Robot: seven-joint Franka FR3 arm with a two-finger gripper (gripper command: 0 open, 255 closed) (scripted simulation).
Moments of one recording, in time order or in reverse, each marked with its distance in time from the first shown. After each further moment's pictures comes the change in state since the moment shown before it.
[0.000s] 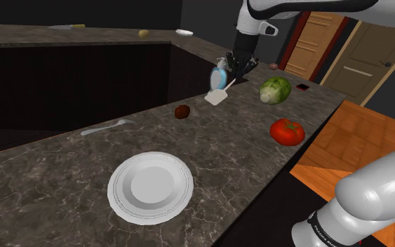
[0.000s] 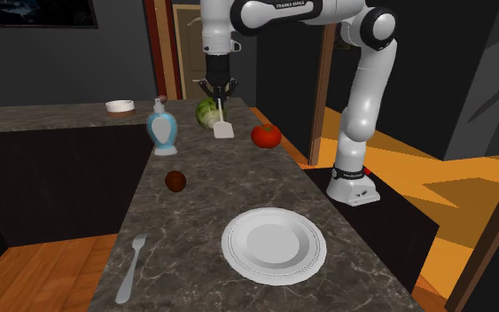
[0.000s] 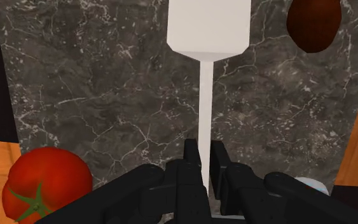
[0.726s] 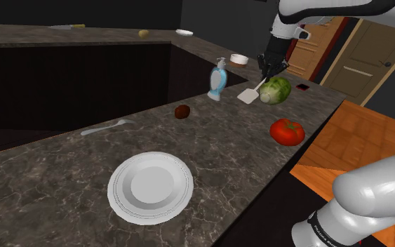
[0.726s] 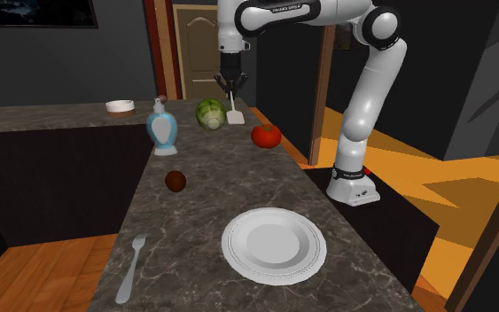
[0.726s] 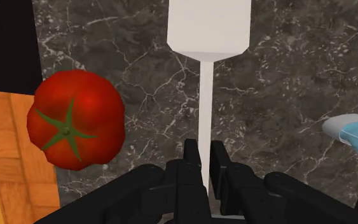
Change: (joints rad) arm -0.107 -0.112 -0.176 -0.123 0.010 0.026 -0.287
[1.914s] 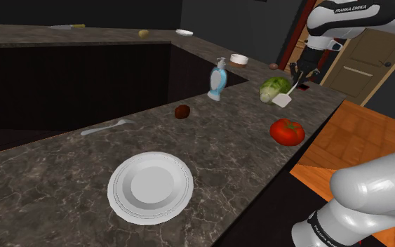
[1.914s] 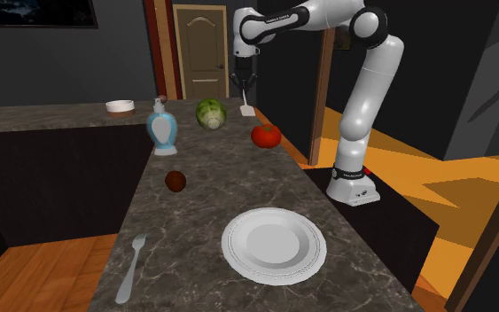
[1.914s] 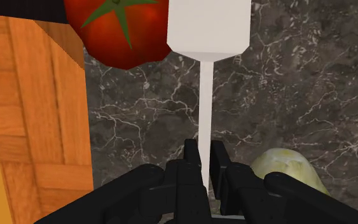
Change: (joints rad) arm -0.138 0.038 -0.217 -0.027 -0.041 0.078 -0.341
